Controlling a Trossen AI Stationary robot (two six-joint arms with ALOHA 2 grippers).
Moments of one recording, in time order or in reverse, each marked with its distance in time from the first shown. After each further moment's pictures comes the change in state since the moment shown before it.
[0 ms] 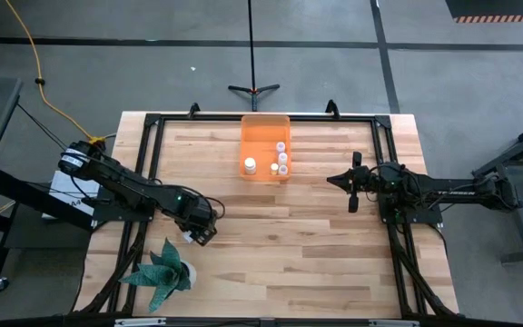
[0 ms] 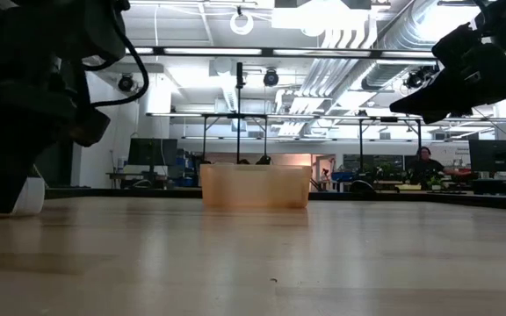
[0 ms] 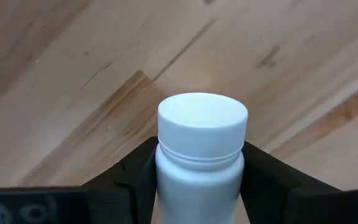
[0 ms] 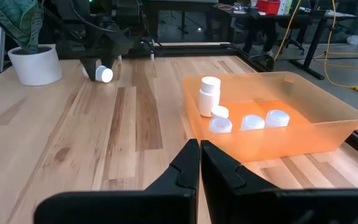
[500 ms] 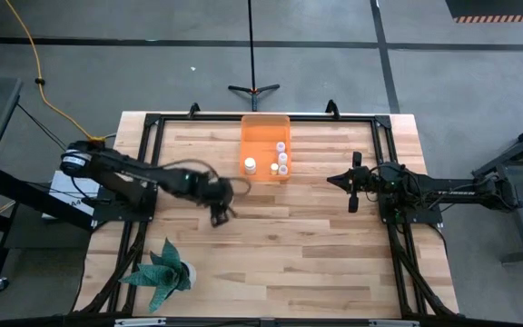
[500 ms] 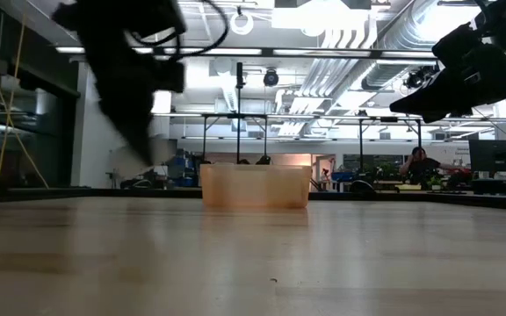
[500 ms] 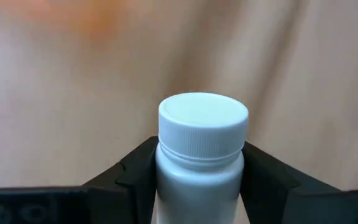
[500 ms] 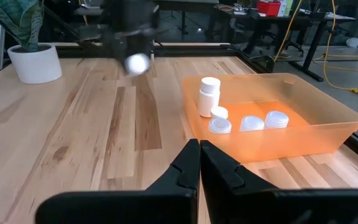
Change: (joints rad) left arm 0.215 0.000 0.169 0.097 -0.294 0.753; right arm 0.000 0.000 0.000 0.001 0.000 -0.014
